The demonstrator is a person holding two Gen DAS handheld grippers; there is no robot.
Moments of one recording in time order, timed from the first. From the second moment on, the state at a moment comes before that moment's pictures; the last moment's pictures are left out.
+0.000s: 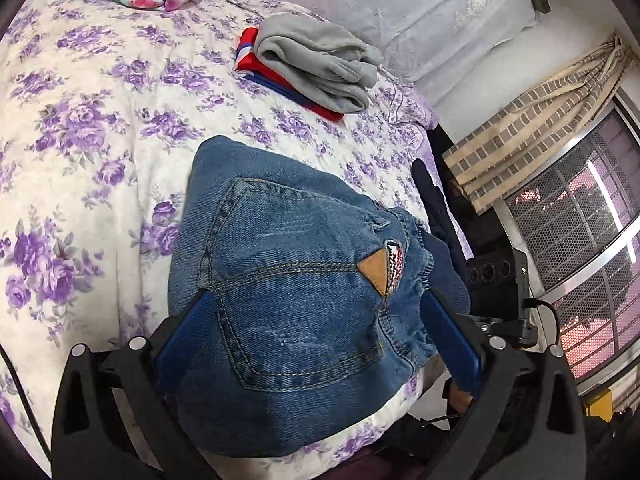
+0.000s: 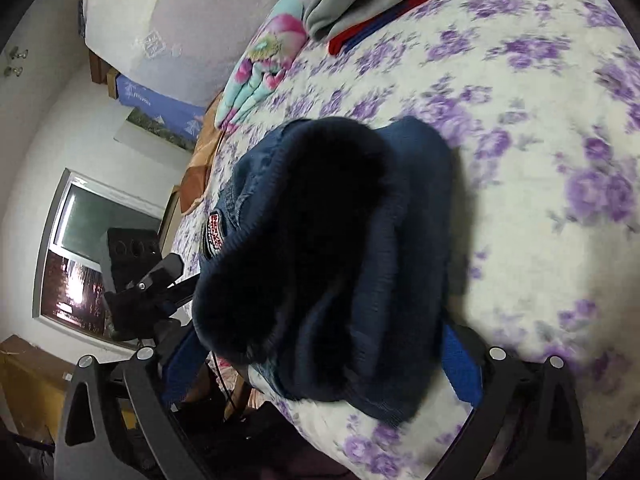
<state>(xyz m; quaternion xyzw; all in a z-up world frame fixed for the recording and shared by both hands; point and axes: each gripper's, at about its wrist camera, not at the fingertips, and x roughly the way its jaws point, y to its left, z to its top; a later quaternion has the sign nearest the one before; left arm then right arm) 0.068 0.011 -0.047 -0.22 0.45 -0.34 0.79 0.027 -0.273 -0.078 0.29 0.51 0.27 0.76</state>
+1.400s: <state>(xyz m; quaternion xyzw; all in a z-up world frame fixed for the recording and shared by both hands) 0.064 -0.052 -0.009 -0.19 0.43 -0.36 0.81 -0.003 -0.320 -0.020 0.24 0.43 0.30 0.81</state>
